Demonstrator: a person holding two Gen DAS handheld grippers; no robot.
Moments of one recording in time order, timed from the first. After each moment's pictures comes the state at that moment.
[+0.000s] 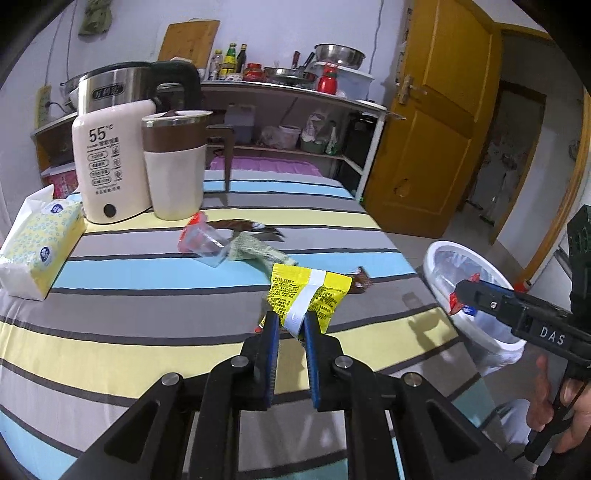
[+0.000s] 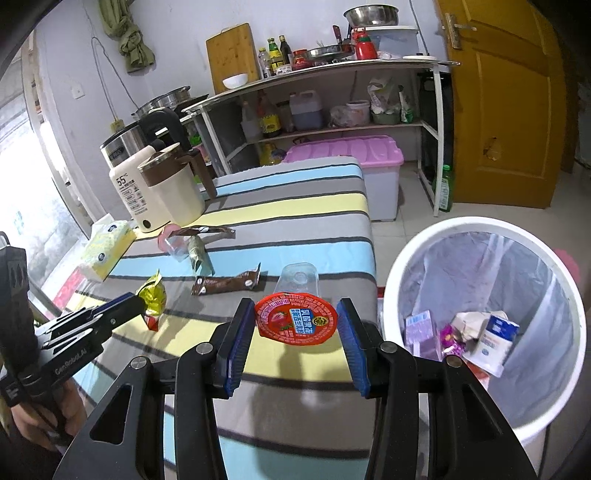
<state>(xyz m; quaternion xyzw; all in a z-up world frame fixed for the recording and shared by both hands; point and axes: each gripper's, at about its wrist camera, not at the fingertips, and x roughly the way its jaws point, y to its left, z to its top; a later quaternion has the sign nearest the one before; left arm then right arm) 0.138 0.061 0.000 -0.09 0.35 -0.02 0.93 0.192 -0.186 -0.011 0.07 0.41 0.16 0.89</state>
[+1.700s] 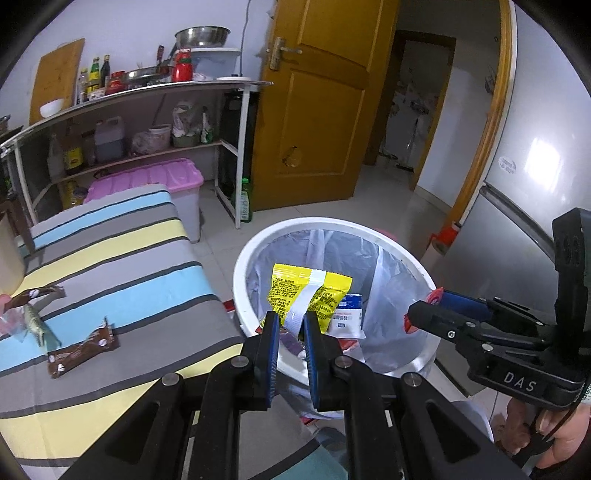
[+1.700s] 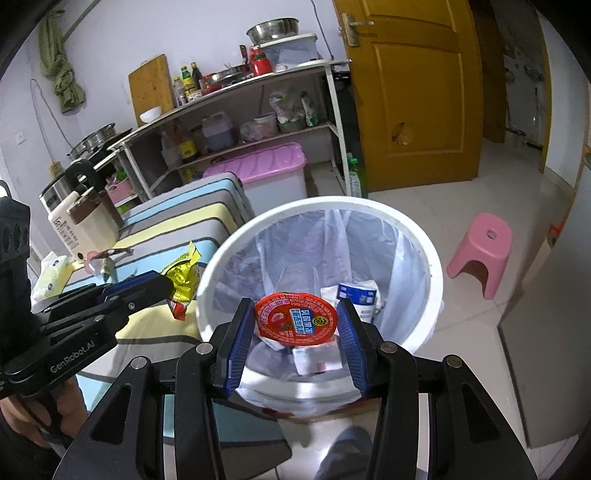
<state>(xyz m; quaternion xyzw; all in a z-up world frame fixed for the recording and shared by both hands) 0.201 -0.133 0.004 -0.01 0.36 -0.20 0.91 0.151 -0.332 -0.011 0.10 0.41 0.02 0.91</state>
